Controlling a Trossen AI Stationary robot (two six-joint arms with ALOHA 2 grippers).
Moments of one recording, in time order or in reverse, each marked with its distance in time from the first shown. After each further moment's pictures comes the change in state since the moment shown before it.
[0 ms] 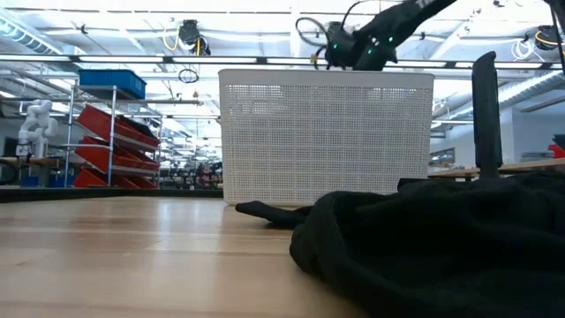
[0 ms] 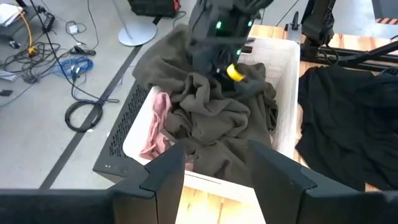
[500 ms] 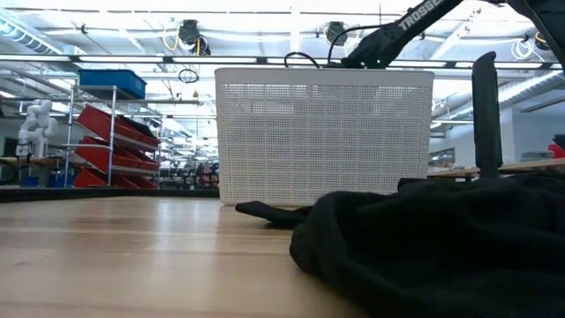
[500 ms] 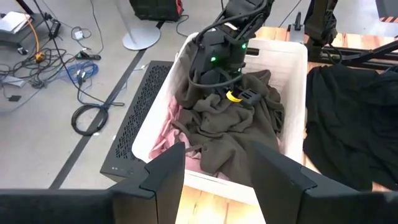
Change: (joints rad) left arm 0.008 -0.011 0.000 0.000 -0.001 0.029; right arm 0.000 0.140 0.002 -0.101 -0.023 -0.023
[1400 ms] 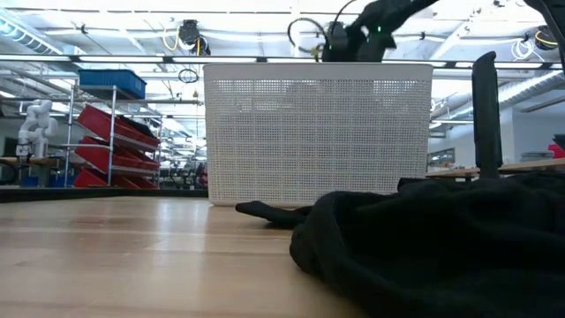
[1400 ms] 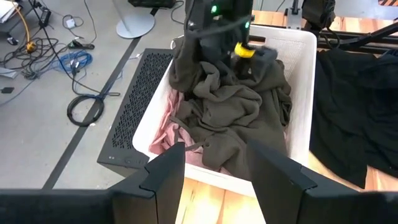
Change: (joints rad) left arm 0.000 0.001 -0.001 -0.054 -0.002 0.024; right arm 0.009 -0.084 0.204 -0.325 -0.097 -0.002
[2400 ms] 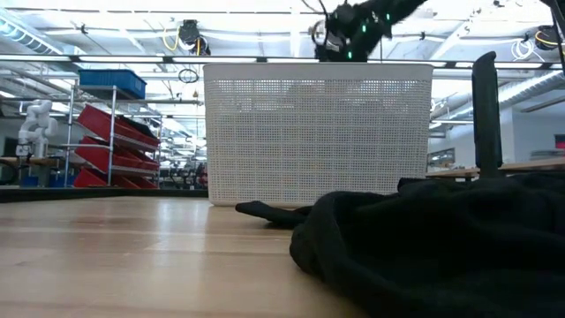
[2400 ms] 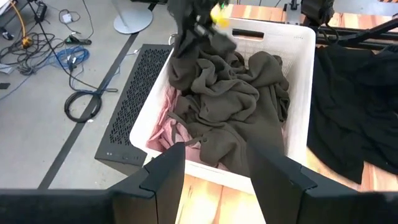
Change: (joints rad) left arm -0.001 0.000 0.000 -0.017 0.001 -0.002; right arm -0.031 -0.060 0.010 0.418 0.307 -0.118
